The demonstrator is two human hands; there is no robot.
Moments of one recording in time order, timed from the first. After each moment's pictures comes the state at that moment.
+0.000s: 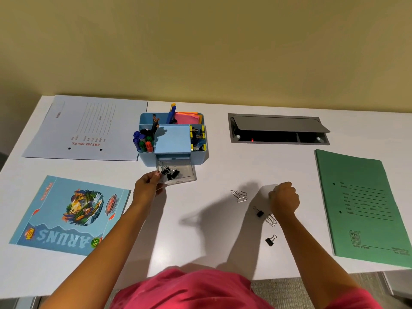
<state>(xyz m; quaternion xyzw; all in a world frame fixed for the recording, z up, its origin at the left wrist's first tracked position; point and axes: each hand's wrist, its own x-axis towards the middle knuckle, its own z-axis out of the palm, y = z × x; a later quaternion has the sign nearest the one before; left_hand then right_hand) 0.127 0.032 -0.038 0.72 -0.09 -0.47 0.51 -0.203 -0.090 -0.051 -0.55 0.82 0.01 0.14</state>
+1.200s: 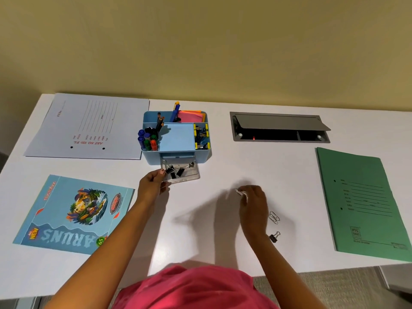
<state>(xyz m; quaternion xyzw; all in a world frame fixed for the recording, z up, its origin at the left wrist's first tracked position) 0.127 0.033 -0.032 0.70 -0.10 -0.49 0.52 -0.132 0.000 -0.044 -0.72 0.63 -0.26 0.15</state>
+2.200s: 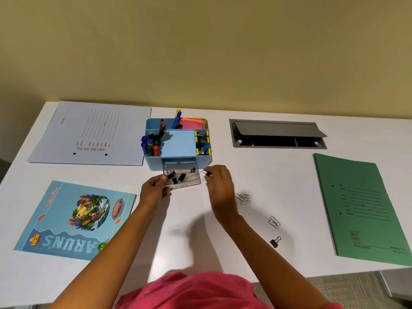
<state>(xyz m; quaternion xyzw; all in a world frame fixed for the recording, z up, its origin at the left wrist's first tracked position) 0.133 0.032 -0.034 0.69 -0.09 -0.50 0.52 -0.040 -0.015 -0.009 -0.75 0.47 -0.35 0.30</state>
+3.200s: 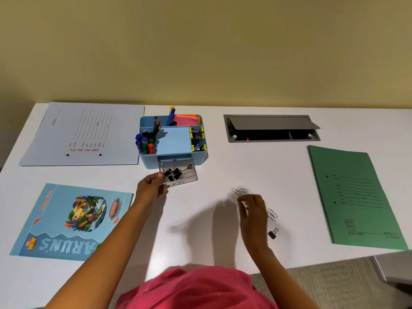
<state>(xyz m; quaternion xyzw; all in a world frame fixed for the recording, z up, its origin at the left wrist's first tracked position) 0.137 0.033 -0.041 0.68 -0.10 -0.51 0.51 -0.143 0.032 -0.045 -0.71 0.61 -0.31 0.17</state>
